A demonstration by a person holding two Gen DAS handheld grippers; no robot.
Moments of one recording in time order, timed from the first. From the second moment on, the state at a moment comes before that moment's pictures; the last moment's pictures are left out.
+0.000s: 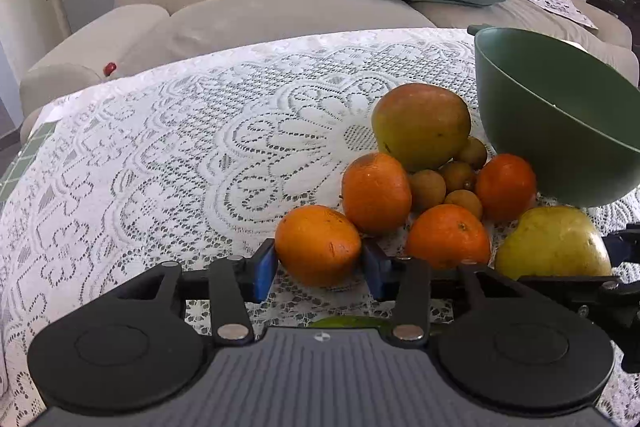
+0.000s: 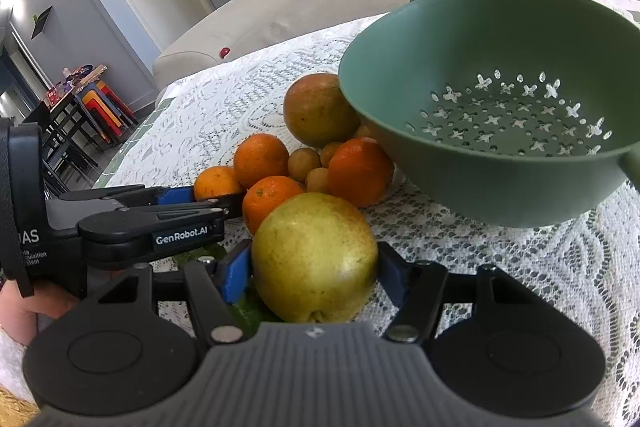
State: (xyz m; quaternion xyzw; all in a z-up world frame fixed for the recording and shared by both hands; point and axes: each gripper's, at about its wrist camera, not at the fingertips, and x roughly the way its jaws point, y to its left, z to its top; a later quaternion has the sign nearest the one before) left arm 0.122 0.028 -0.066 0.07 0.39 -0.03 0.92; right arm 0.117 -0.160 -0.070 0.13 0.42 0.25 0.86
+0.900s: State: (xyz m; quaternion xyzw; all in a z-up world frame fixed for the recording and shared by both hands) left arm 0.087 0.036 -0.015 -0.01 0.36 -0.02 0.93; right arm 0.097 -0.153 -0.025 0.01 0.34 0.28 0.90
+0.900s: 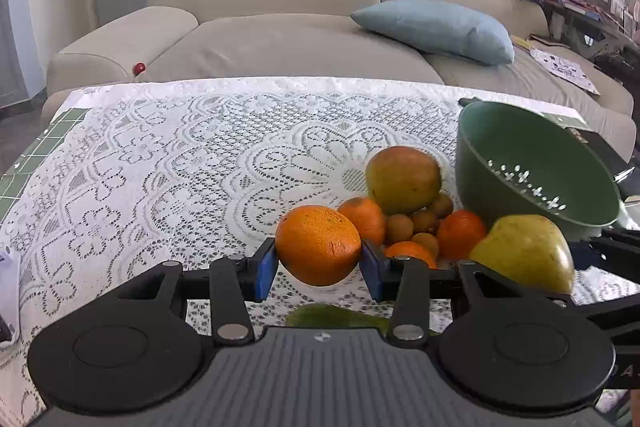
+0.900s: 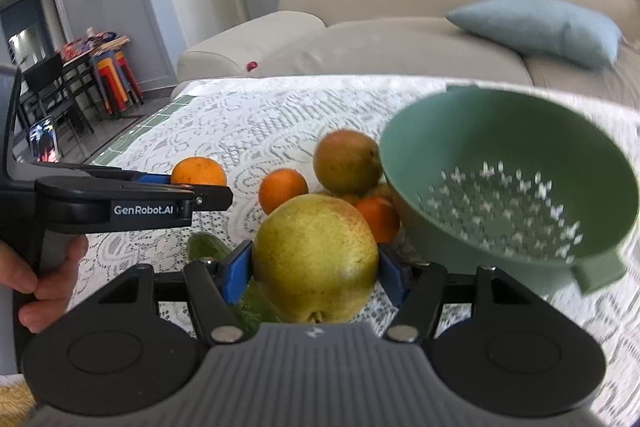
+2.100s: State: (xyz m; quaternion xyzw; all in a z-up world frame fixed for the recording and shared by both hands) left arm 0.158 -0.082 0.023 0.01 0.42 -0.17 0.89; right arm 0.203 -0.217 0.016 -0.26 0.37 0.30 0.84
